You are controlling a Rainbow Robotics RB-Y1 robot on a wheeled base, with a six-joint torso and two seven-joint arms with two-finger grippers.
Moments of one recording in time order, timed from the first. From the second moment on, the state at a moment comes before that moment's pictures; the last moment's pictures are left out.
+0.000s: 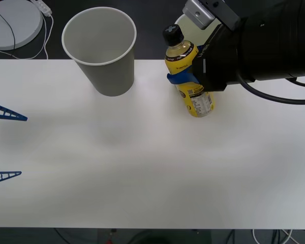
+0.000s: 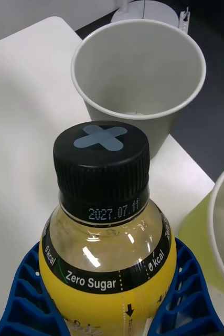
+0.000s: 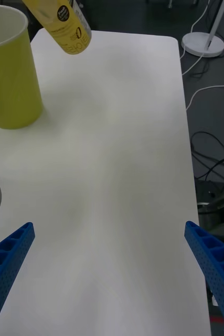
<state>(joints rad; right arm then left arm) -0.73 -0.64 0.14 -2.28 2.13 -1.57 -1.55 0.28 1.17 0.46 -1.94 -0.99 -1.38 0.06</state>
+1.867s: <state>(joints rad) -1.48 -0.35 0.41 -1.29 2.25 -1.57 -1.55 0.28 1.17 0.46 -1.94 -0.99 -1.38 0.06</state>
